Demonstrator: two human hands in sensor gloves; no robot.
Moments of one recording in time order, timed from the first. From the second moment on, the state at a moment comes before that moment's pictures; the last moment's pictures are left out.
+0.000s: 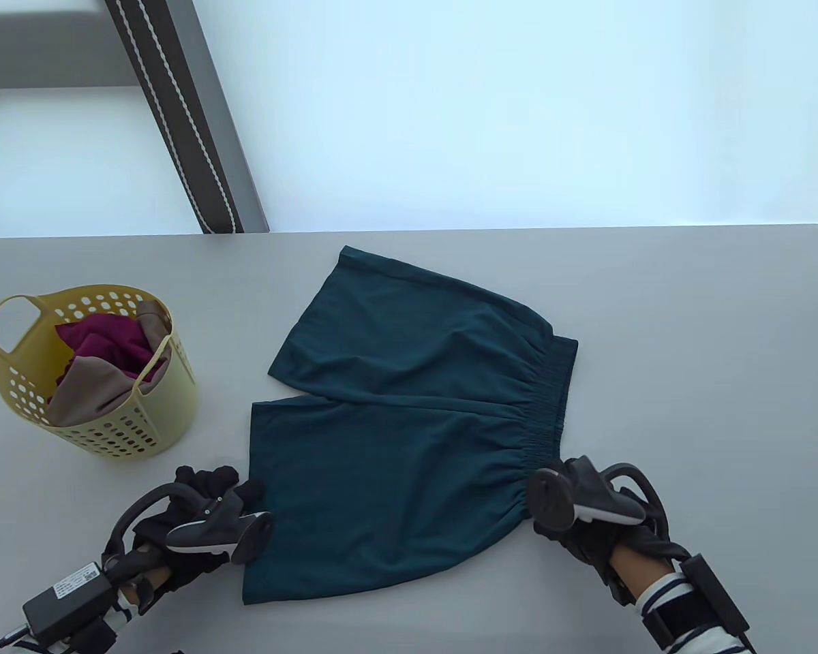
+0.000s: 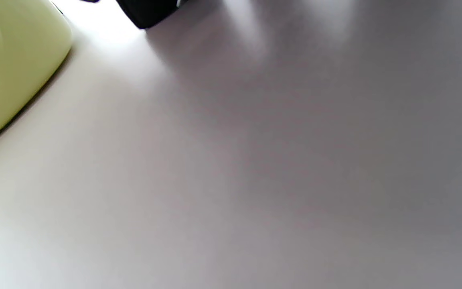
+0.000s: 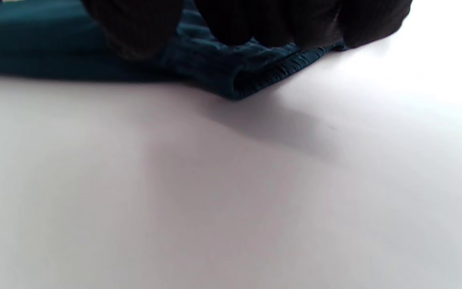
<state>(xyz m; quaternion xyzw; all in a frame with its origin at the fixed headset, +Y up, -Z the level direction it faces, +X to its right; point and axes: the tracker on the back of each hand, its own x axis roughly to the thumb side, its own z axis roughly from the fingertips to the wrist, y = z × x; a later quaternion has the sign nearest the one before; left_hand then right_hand) -0.273 -0.780 -0.241 -0.24 -0.24 -0.28 0.90 0.163 -0.752 -0.236 -0.25 -0.17 -0.94 0.15</state>
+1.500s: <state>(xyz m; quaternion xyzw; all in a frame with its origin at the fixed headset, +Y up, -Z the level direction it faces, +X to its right) -0.219 -0.675 -0.348 -0.20 -0.20 -0.22 0.93 0.216 -0.720 -0.357 0.06 -0.15 -0.99 0.01</state>
